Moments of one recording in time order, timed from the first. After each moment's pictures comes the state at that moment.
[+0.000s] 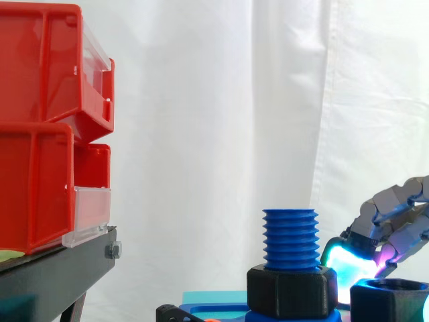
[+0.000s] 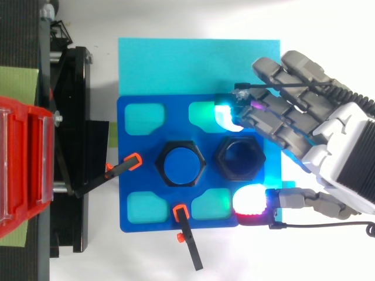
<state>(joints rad) 0.44 -2.06 -1.60 -2.64 -0.72 -1.44</state>
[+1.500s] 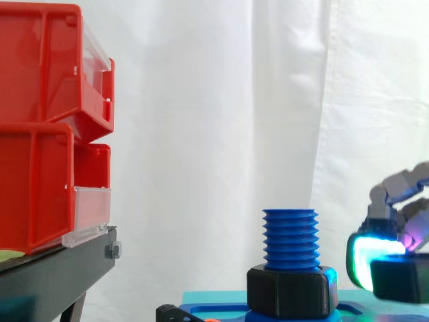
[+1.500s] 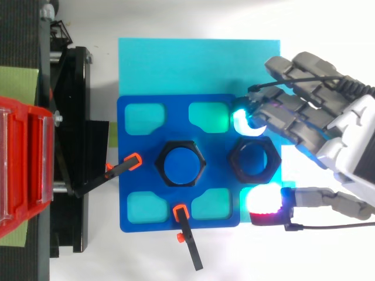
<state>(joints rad) 0.43 -2.02 -1.53 -2.88 -0.72 -1.29</state>
